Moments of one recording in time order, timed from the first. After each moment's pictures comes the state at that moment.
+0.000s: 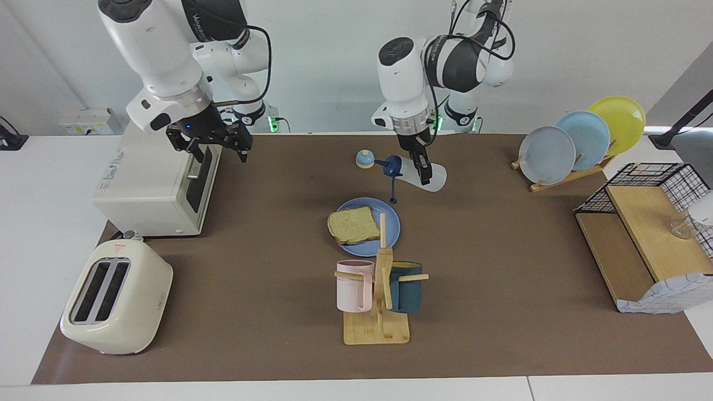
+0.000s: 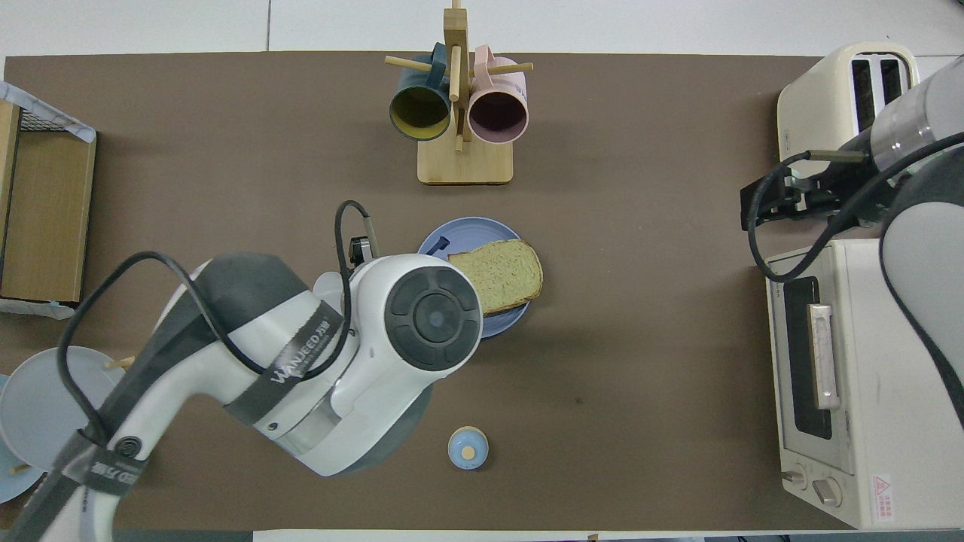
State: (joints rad) left arm -1.03 0.11 0.28 -1.83 0.41 1.76 0.63; right arm 0.15 0.09 -0.08 -1.50 0.07 1.46 0.18
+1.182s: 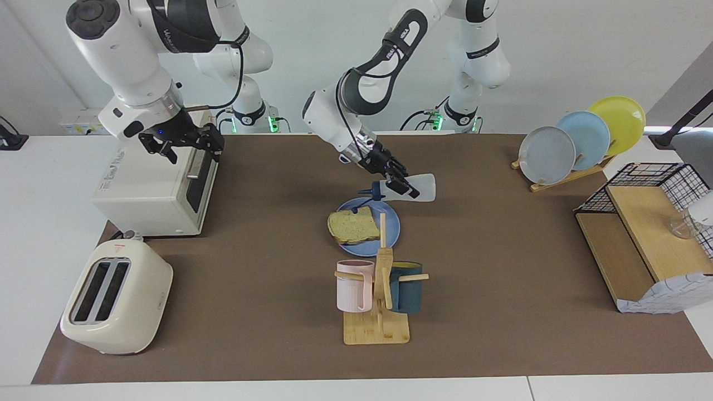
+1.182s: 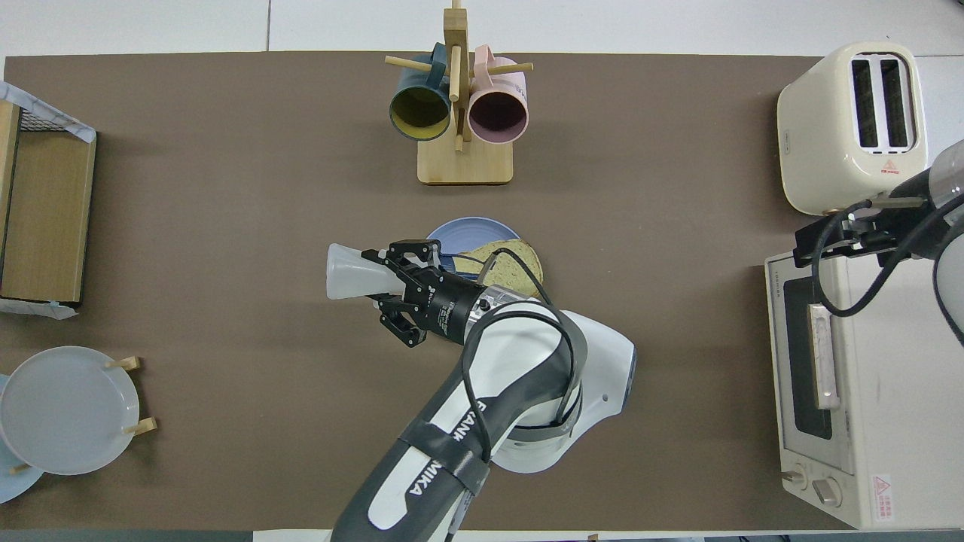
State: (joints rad) left arm -1.21 0.49 0.28 -1.65 0.93 1.43 0.43; right arm 0.08 0.01 -0.07 -1.64 0.02 1.50 0.03
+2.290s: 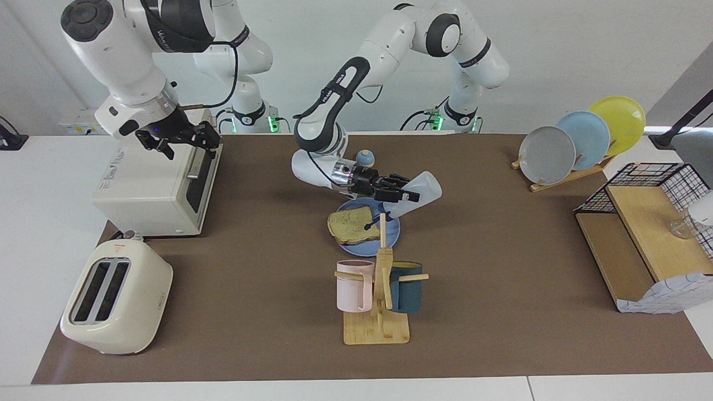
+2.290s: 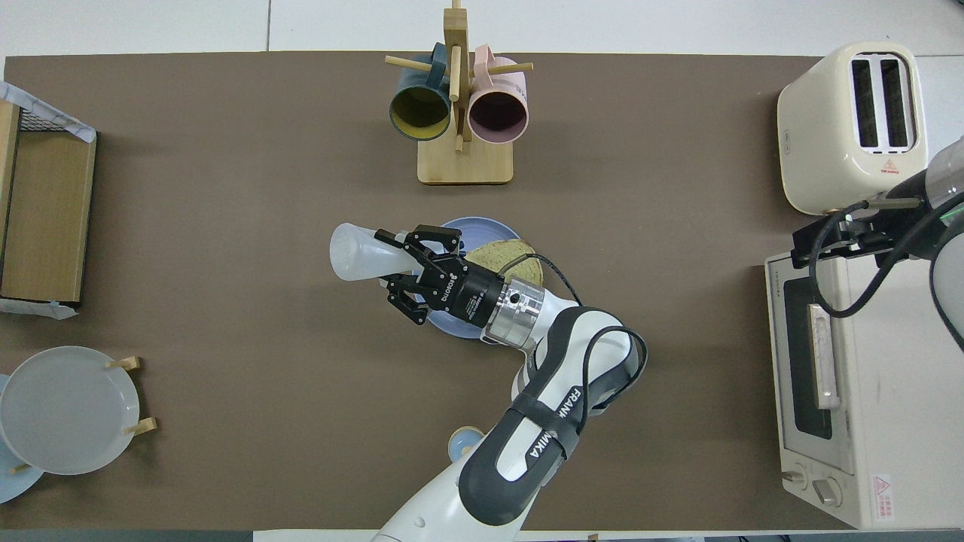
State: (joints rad) left arm -1.26 0.75 0.29 -1.53 1.21 1.21 0.41; right arm 0.04 0.00 -0.02 -1.64 0.02 1.49 0.03
